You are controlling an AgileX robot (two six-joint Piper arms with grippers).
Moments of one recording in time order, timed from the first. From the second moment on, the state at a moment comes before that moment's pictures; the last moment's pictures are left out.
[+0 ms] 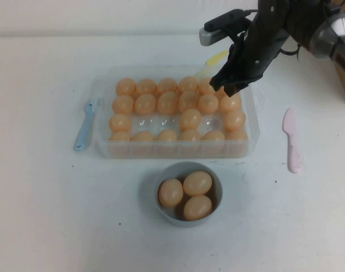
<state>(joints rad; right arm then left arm) 0.40 2.30 -2.29 0.09 1.24 -0.23 -0.05 -0.01 0.02 -0.07 0.37 0.13</state>
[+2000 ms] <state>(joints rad) 0.40 2.31 -2.29 0.13 1.24 -0.05 -0.05 -0.01 0.02 -0.07 0.37 0.13</state>
